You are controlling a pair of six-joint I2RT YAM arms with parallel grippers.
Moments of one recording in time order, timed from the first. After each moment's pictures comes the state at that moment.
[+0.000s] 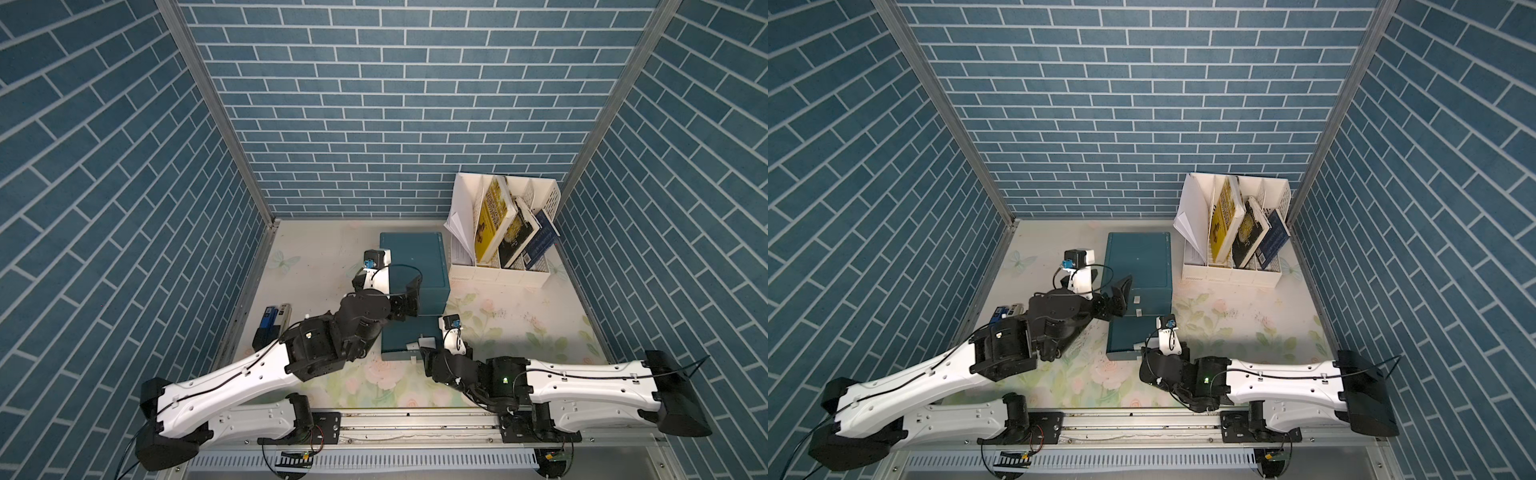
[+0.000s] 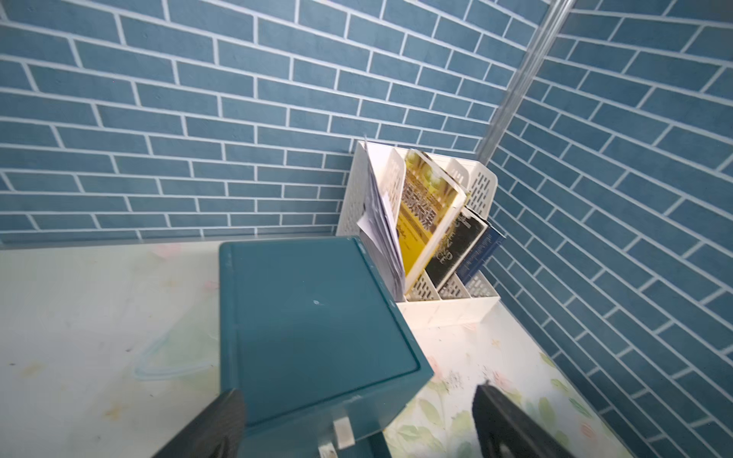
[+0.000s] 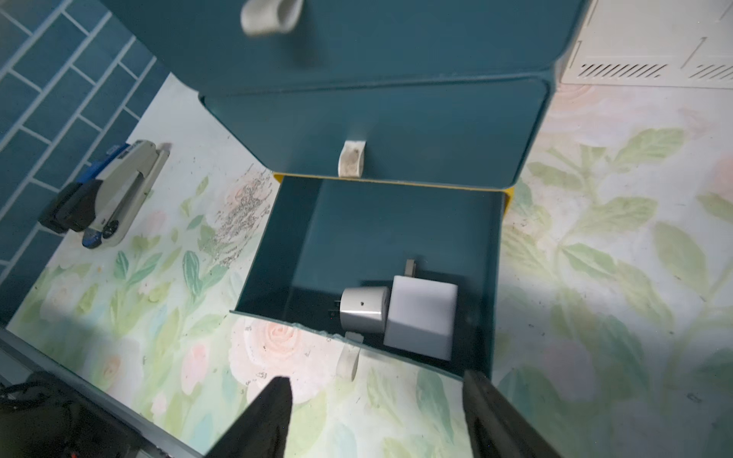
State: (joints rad) left arm -1.11 1.04 1.13 -0.37 -0.69 -0.46; right arm 1.46 1.17 0.70 -0.41 0.61 0.97
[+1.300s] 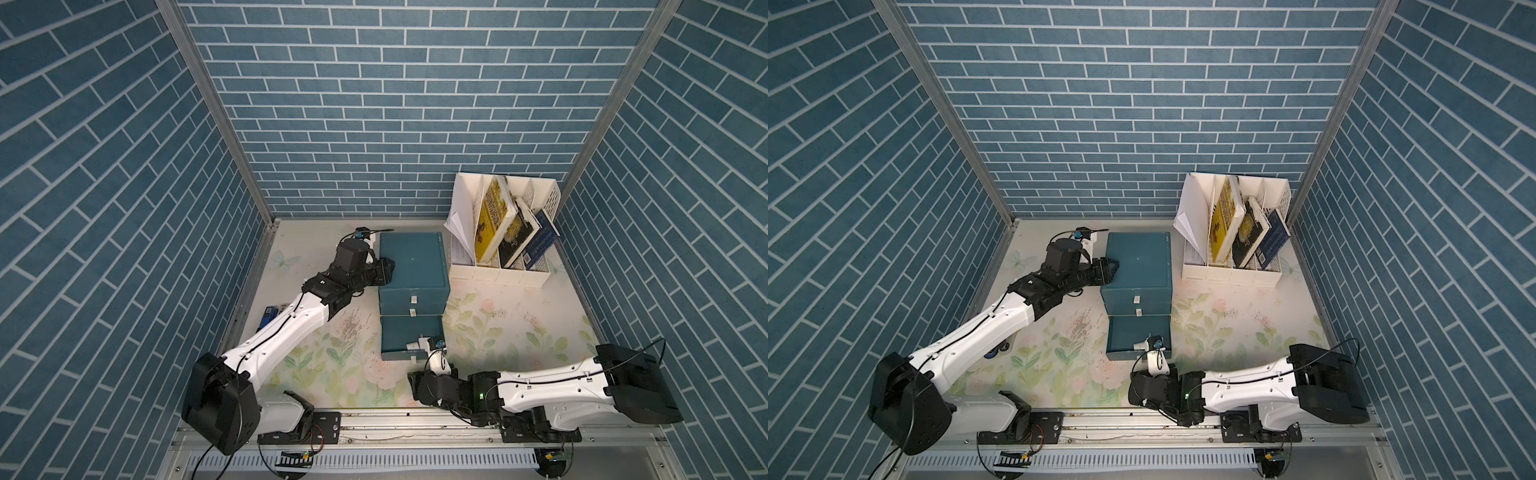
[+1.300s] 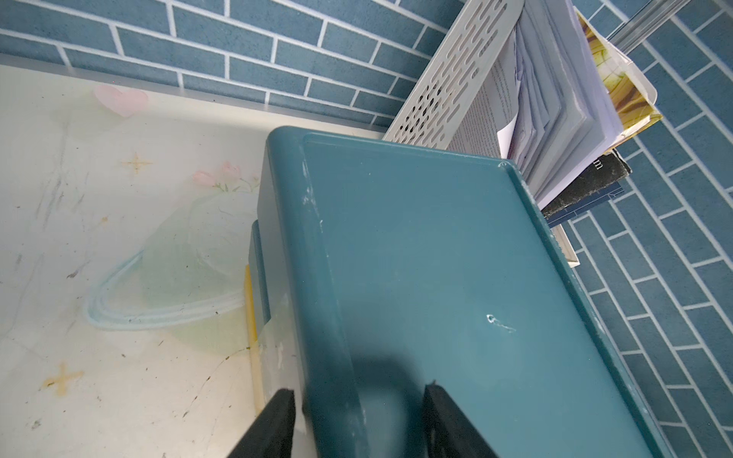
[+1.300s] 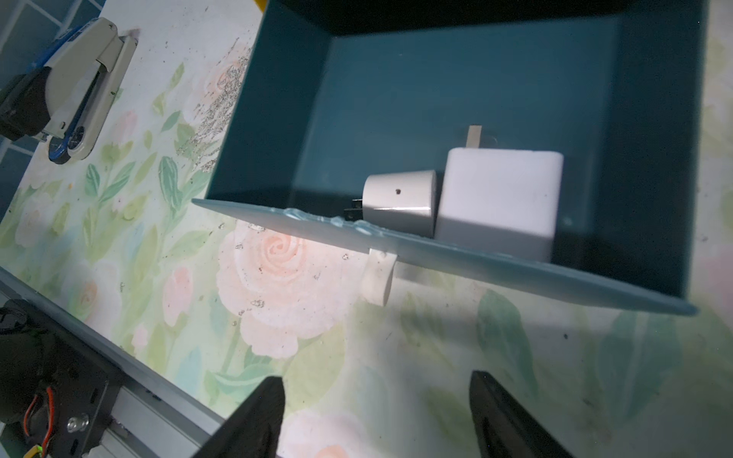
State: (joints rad) left arm -0.52 1.32 1.04 -0.28 0.06 -0.49; right arm 1.54 1.35 0.61 -0.21 0.50 1.13
